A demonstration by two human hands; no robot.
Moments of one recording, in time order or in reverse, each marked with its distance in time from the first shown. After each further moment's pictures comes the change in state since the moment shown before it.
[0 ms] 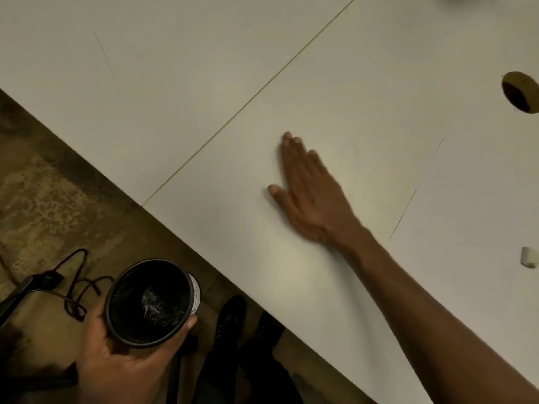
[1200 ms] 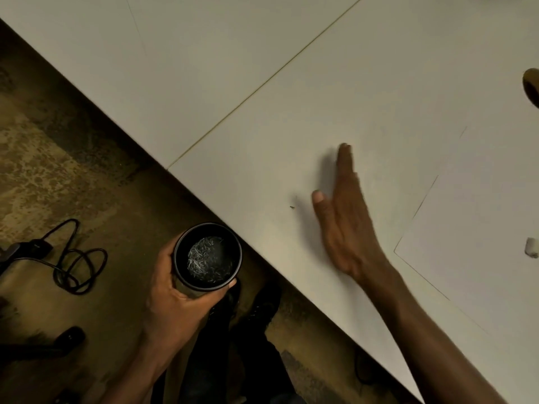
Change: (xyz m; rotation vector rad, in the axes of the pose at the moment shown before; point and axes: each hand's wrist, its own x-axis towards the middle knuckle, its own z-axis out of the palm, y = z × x) left_hand 0.016 -0.018 0.026 -0.094 -0.203 0.119; right_hand -0.064 -0.050 0.010 0.385 0.031 0.250
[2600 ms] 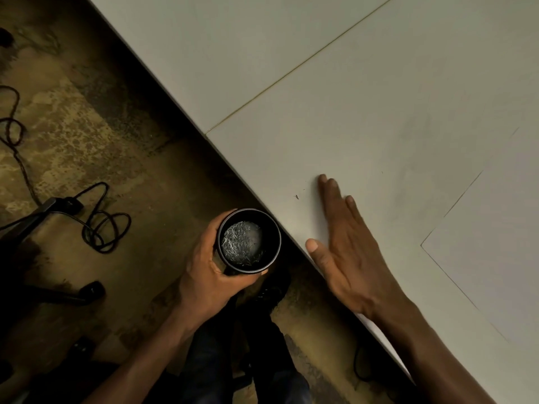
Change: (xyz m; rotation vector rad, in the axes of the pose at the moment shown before) left_hand -0.012 -0.003 0.008 0.095 -0.141 0.087; right_hand -0.051 -0.011 0.010 -0.150 -0.239 -0.243
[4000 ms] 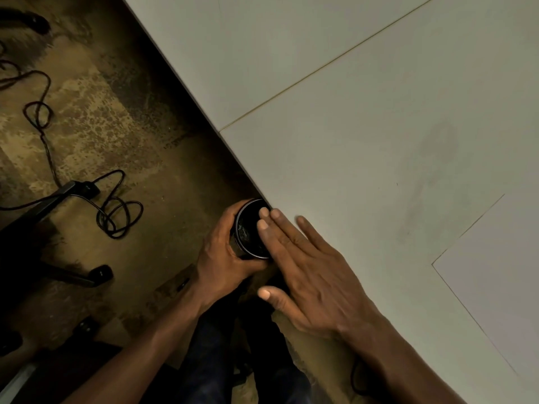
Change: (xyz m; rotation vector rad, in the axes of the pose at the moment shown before) left_hand 0.023 0.010 0.012 -0.121 -0.007 -0.015; right_hand 0.009 -0.019 0.025 -0.234 -0.117 -0.435
